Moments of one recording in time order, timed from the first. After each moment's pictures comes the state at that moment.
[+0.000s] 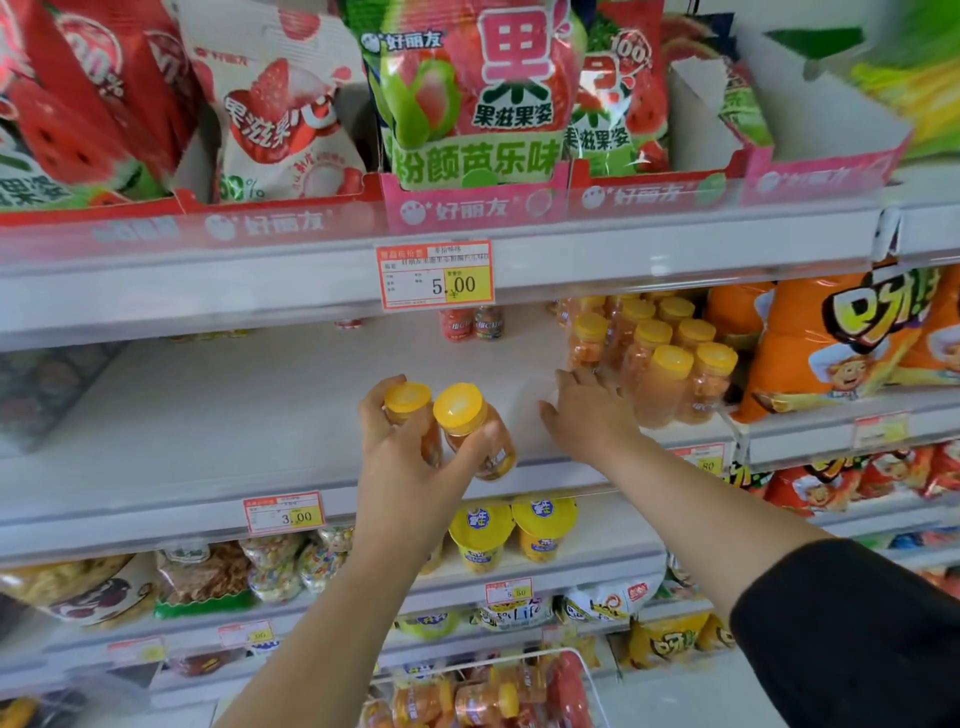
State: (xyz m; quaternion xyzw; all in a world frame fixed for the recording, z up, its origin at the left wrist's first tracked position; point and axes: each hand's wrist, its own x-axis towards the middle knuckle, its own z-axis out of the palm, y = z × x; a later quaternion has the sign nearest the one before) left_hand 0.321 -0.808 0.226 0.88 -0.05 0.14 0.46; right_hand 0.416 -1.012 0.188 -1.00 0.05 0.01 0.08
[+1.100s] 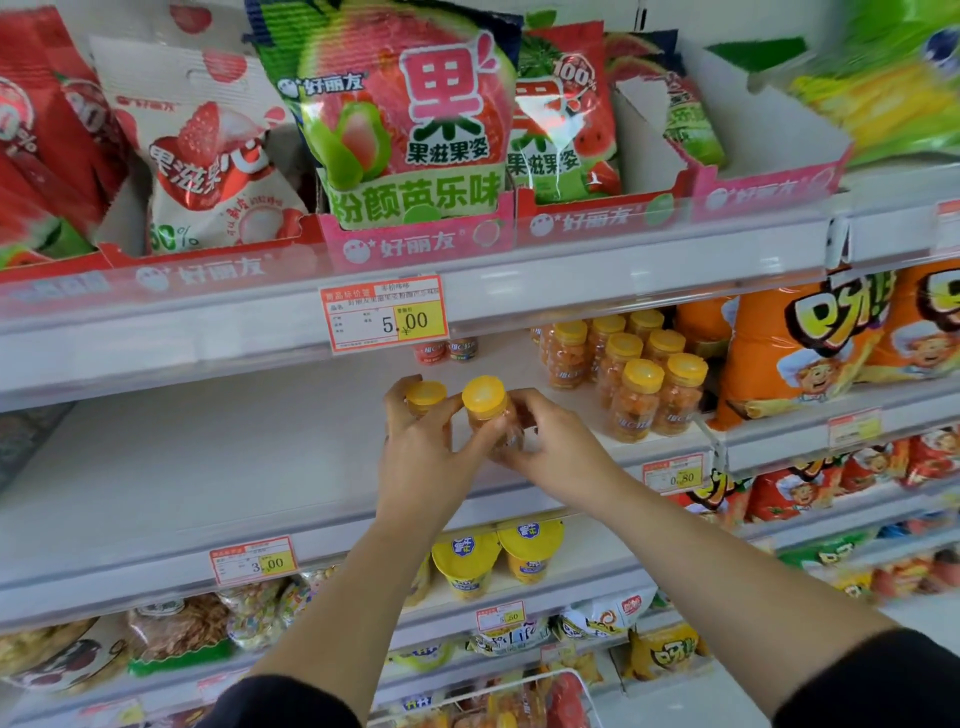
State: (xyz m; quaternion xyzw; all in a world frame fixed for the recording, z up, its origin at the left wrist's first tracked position) left_hand 0.382 -0.840 0.210 0.90 -0.08 0.13 0.41; right_hand 0.379 -1.007 0.204 -0.88 -0.07 -0.05 0.47
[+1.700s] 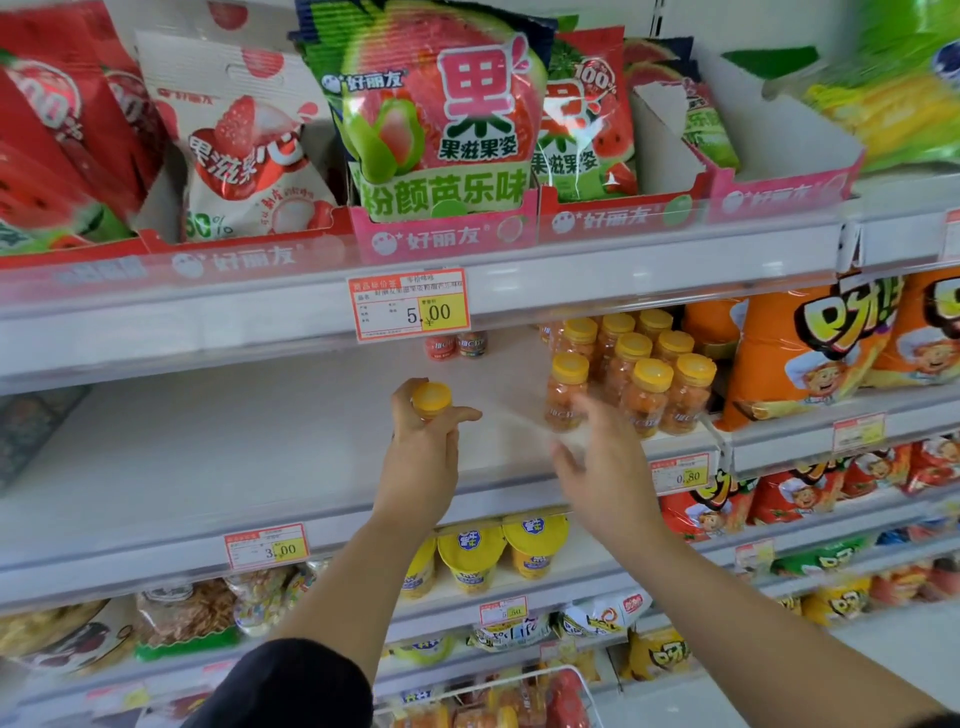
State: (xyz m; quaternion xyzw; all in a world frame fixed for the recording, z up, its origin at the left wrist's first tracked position) left_hand 0.393 -0.818 0.182 0.92 -0.14 0.16 0.34; right_hand 0.349 -1.019 0.179 -0.92 0.04 -0.20 0.32
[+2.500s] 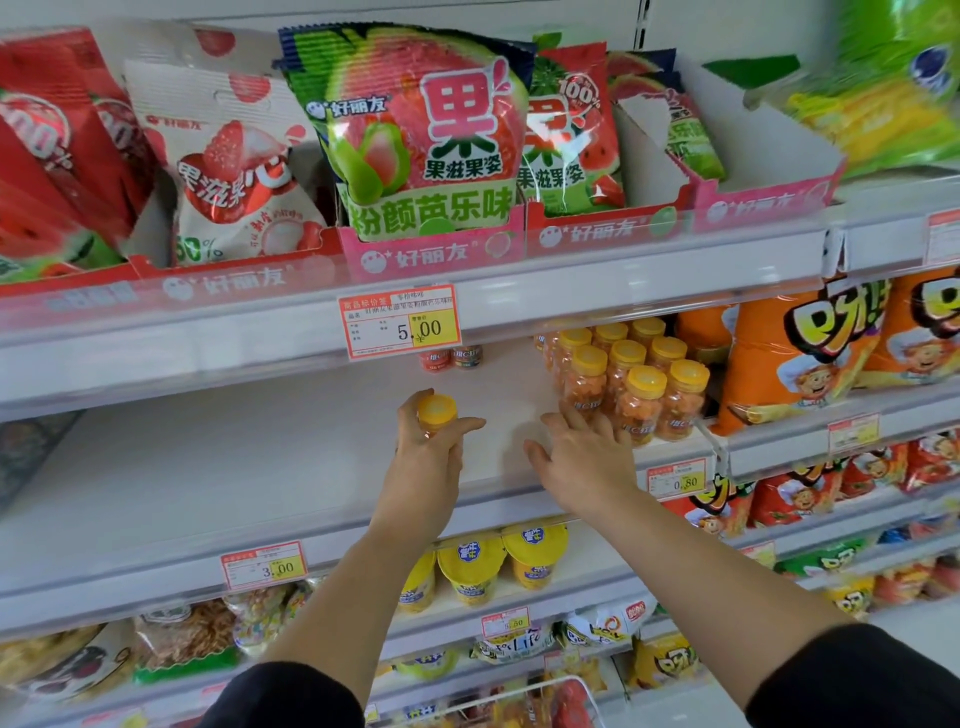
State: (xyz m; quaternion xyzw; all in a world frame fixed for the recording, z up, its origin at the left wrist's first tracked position) left_hand 0.392 -0.819 0.186 0.92 -0.17 0.12 0.33; right_hand 0.386 -1.015 0.179 -0.99 0.07 -0.03 0.08
